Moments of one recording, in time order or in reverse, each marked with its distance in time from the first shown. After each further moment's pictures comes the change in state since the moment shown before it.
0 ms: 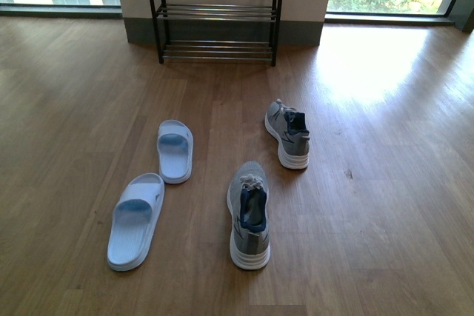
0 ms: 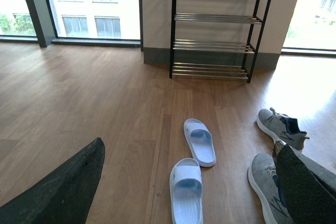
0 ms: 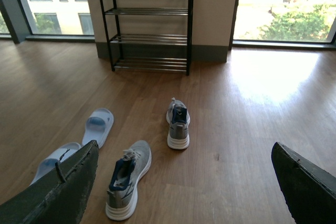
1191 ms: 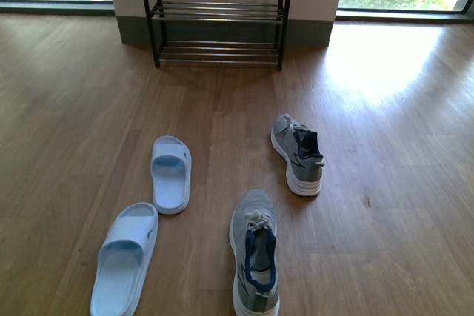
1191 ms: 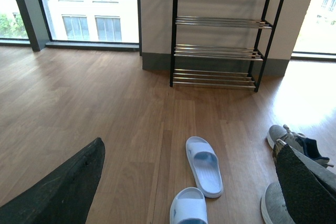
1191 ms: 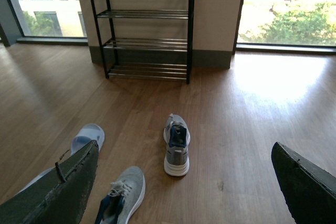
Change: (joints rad) left arm 0.000 0.000 0.000 0.000 0.000 0.000; right arm 0.000 0.001 0.000 0.000 0.000 0.000
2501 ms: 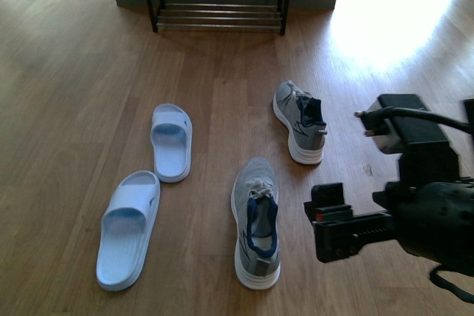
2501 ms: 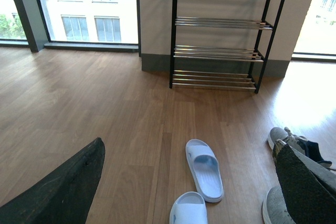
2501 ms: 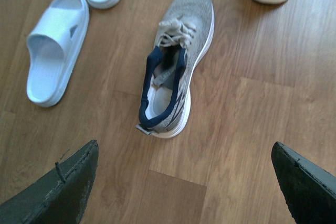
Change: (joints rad) left arm 0.000 0.000 0.000 0.000 0.000 0.000; right arm 0.266 1.910 0.507 0.576 0.007 0.217
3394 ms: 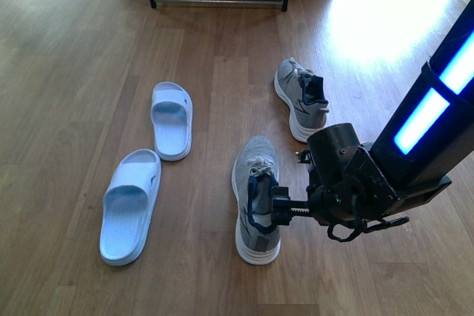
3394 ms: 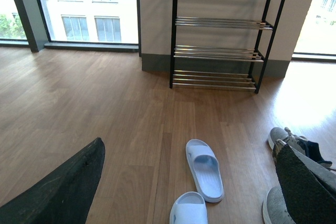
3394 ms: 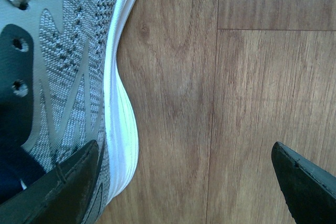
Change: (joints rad) left arm 0.000 0.000 0.000 0.000 0.000 0.000; right arm -0.082 0.851 0.753 -0.238 0.023 0.099
